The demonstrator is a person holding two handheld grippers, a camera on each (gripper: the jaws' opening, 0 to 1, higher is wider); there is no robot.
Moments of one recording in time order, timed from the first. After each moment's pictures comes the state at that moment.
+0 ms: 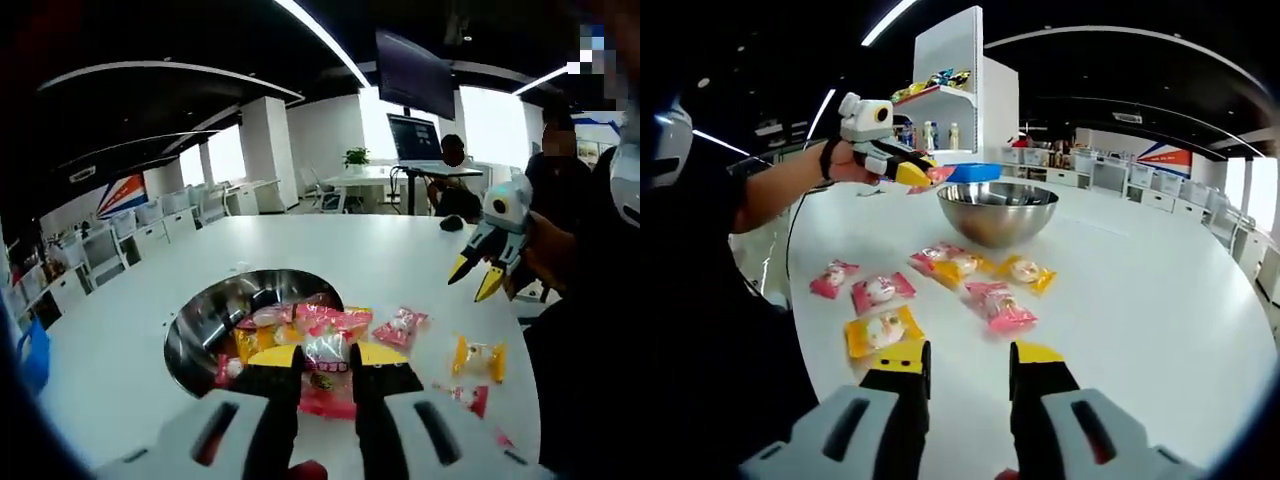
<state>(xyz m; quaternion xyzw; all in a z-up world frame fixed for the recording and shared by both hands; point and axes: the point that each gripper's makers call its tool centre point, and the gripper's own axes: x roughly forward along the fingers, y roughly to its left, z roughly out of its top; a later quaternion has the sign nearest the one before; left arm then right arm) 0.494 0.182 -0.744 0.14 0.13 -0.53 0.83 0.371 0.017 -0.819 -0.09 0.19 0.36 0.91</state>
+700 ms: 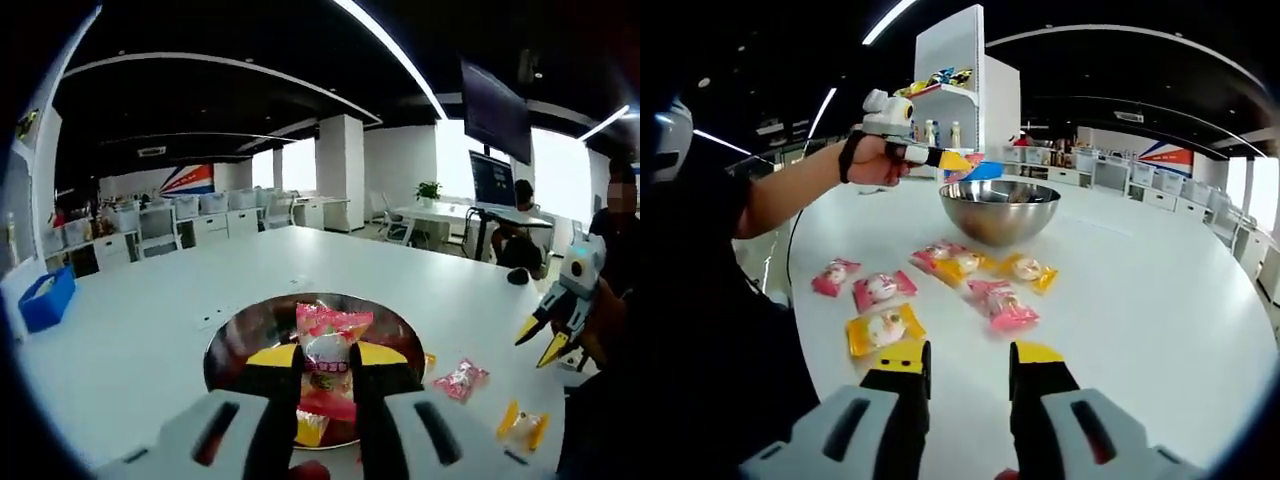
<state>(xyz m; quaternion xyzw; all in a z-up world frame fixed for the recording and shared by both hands) 0.558 0.187 -0.732 0.04 0.11 -0.40 0.91 0.369 0.019 -0.821 -0.09 0.19 0.37 0.91</state>
